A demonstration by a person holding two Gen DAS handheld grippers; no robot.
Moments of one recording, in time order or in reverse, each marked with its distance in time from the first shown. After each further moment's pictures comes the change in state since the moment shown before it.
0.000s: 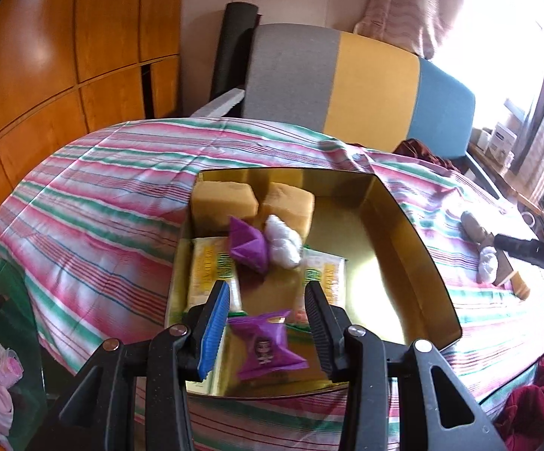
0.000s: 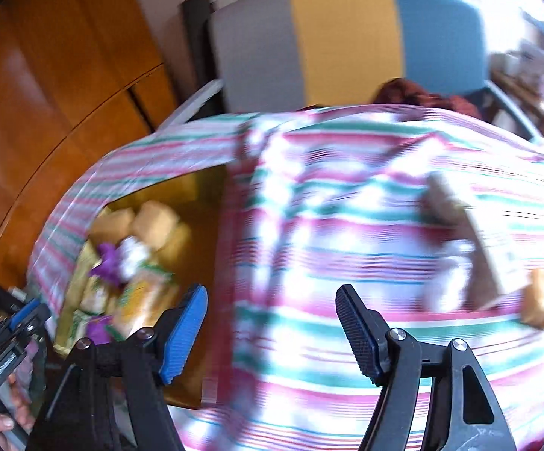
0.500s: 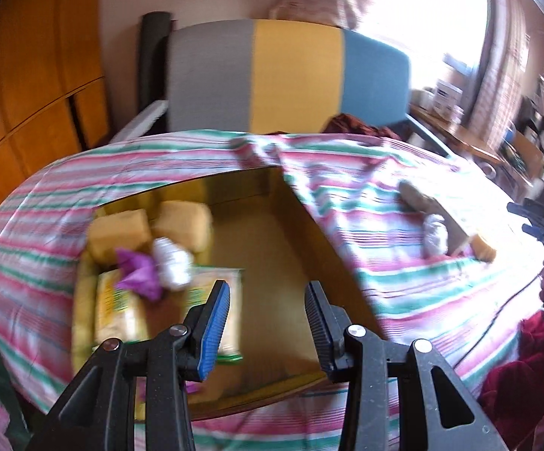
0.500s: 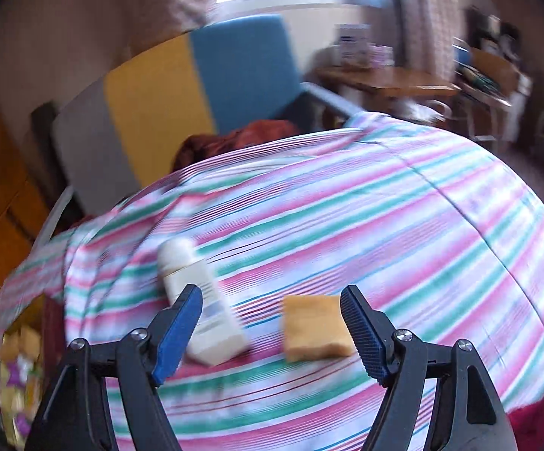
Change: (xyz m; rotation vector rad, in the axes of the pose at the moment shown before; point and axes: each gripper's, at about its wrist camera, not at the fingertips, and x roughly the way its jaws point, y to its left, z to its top) left arm 0.008 -0.102 0.013 0.216 0.031 -0.153; right arm -0.083 -0.227 -0.010 0.409 -0.220 -0.366
